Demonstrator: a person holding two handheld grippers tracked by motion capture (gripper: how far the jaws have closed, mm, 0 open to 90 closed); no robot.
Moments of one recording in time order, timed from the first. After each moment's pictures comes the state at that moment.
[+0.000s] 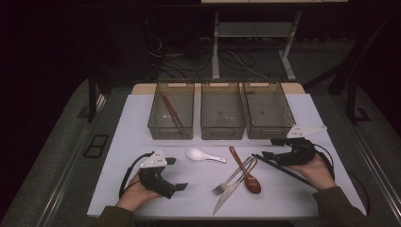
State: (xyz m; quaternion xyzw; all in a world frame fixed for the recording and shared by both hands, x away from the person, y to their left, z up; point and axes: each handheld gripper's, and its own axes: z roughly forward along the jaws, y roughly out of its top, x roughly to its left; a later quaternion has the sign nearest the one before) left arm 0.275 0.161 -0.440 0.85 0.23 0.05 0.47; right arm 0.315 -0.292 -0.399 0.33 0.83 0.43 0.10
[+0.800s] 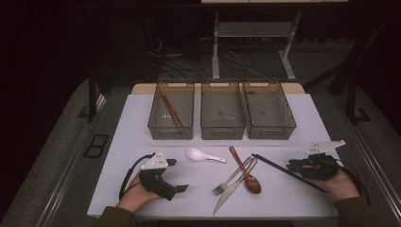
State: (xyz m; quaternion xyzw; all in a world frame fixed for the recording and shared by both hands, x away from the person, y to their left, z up) left arm 0.272 0.159 -0.440 0.85 0.24 0.05 0.47; right arm 0.287 -0.351 -0.429 0.36 0.86 0.35 0.09
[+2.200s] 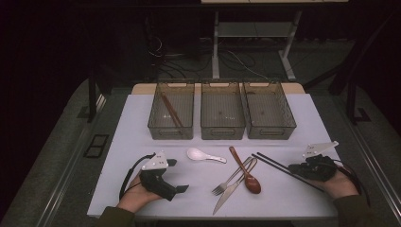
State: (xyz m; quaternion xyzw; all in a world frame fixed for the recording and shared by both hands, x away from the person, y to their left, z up) left arm 0.271 0.158 -0.440 0.85 0.23 0.05 0.47; right arm 0.292 -0.353 -0.441 0.33 0.89 0.30 0.09
